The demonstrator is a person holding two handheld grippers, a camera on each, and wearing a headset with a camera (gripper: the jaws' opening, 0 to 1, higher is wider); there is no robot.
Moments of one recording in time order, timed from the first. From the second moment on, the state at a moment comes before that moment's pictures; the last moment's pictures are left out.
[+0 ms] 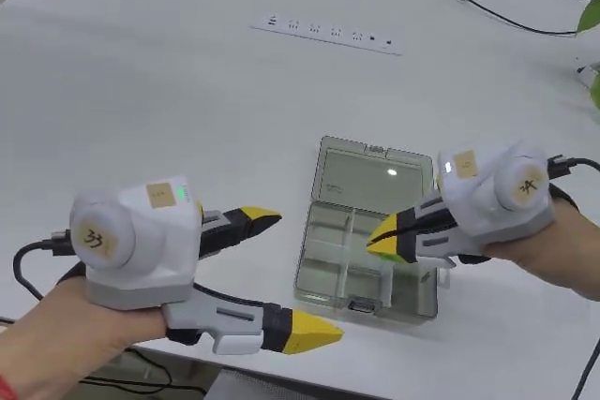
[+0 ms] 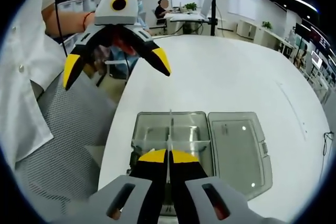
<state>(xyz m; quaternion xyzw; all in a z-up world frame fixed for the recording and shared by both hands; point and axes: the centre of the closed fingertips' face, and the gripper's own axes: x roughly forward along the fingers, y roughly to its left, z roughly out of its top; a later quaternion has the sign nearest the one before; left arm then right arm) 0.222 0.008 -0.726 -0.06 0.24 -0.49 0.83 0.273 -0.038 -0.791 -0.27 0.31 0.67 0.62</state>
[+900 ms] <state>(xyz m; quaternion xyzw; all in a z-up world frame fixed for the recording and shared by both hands) 0.225 0.011 -0.728 -0.06 0.24 -0.49 0.83 0.270 -0.040 -0.813 -0.31 0.35 0.65 0.60</state>
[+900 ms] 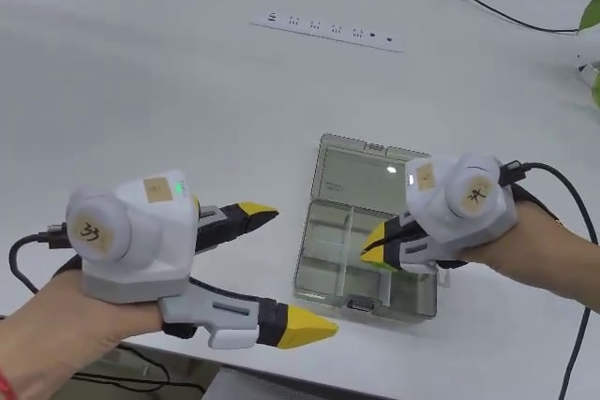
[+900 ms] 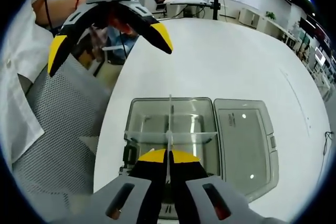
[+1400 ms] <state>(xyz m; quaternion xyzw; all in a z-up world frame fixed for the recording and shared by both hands) 0.223 0.013 -0.726 -0.05 0.24 -0.49 0.83 0.283 -0.049 -0.771 -0.22 0.33 0.63 0.67</state>
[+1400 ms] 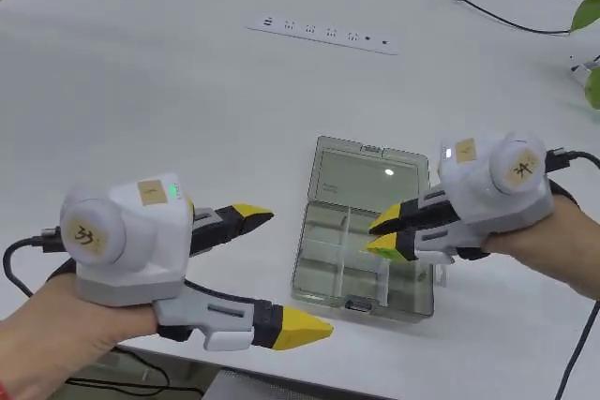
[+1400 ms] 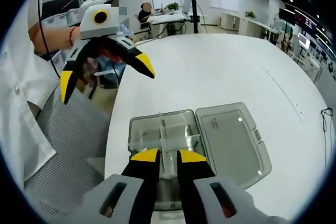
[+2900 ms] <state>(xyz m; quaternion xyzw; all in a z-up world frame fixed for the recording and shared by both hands) 0.217 0.016 -0.724 -0.05 0.25 -0.50 0.83 0.270 -0.276 -0.815 -0.32 0.45 0.52 0.65</state>
